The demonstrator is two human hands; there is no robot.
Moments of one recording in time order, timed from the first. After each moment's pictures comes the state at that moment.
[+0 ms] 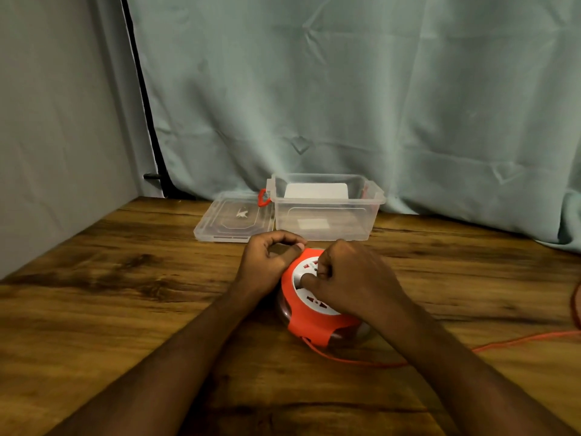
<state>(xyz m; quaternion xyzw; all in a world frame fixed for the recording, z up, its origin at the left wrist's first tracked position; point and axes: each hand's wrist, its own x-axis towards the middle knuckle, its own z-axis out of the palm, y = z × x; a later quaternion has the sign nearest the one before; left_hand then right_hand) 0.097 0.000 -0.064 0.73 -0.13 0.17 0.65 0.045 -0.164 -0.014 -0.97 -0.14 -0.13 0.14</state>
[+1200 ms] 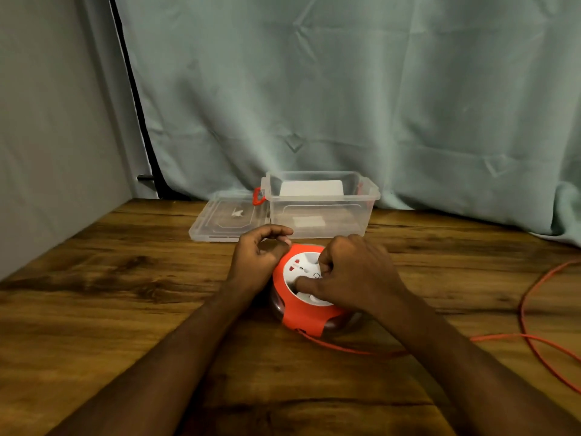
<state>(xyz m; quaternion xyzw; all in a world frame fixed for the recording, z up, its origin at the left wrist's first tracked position) 0.097 0.003 -0.064 0.73 -0.10 0.20 0.65 0.051 -0.176 -0.017 -0.96 -0.17 -0.18 0.12</state>
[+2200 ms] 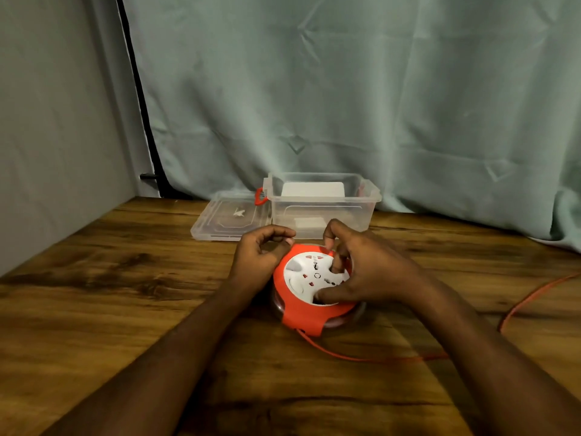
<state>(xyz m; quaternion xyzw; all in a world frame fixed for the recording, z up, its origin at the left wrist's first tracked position) 0.100 0.004 -0.067 0.73 -0.11 0.19 0.65 0.052 -0.203 0.005 -0.96 -0.23 -0.07 0.15</state>
